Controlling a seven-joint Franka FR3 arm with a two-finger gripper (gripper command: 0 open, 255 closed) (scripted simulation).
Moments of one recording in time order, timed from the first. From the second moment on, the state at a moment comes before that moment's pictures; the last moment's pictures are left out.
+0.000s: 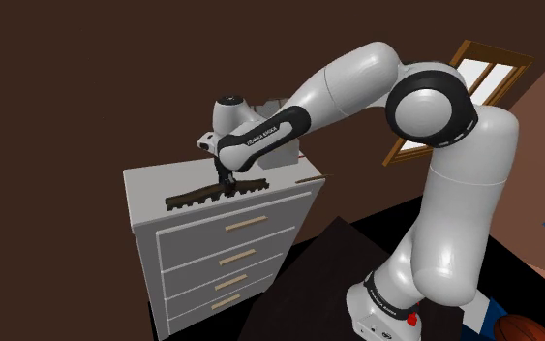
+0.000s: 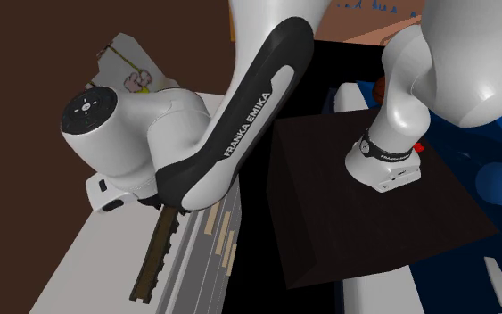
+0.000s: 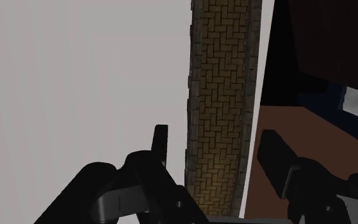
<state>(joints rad) 0.18 0.39 -0.01 -2.05 -0.12 2.44 -0.94</state>
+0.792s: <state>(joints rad) 0.18 0.38 -0.01 -2.05 -0.12 2.42 -0.94</state>
